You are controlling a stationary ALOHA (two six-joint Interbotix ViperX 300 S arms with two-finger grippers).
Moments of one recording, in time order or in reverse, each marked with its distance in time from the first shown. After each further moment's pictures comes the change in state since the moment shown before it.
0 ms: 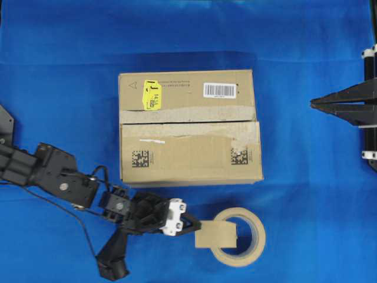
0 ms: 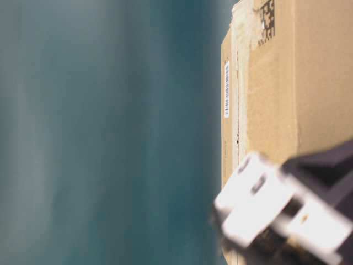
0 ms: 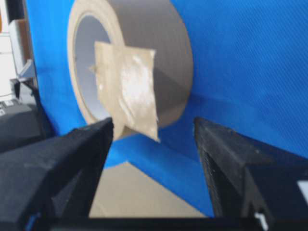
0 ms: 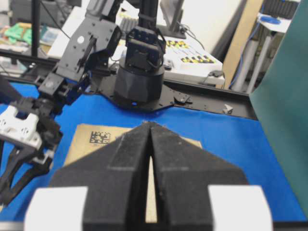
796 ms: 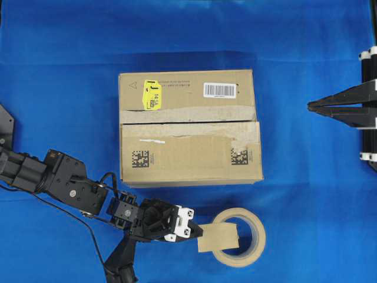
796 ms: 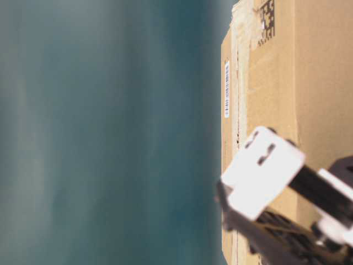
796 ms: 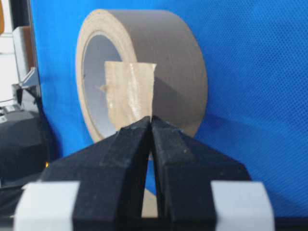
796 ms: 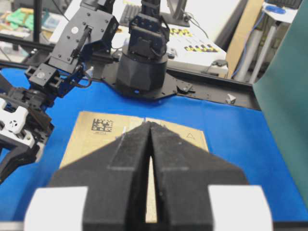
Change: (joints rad) left arm -0.017 0.017 -0.041 -0.012 0.002 -0.026; right arm 0.002 0.009 0.000 -0.012 0.031 -0.002
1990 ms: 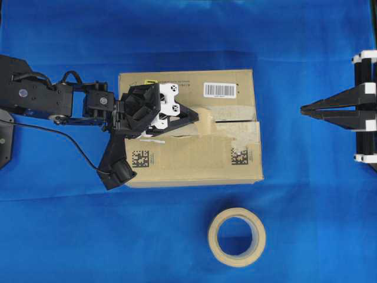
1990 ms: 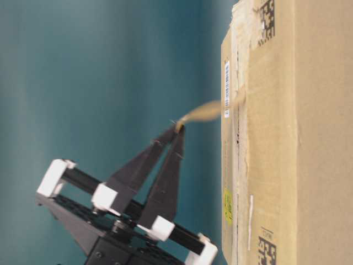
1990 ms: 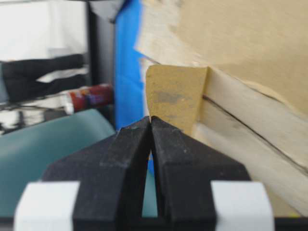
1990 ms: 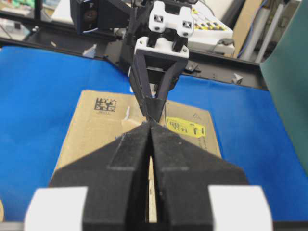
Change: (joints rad) left arm 0.393 -0.399 0.084 0.006 0.290 0.167; right arm 0.000 0.038 0.000 0.002 0.031 0.005
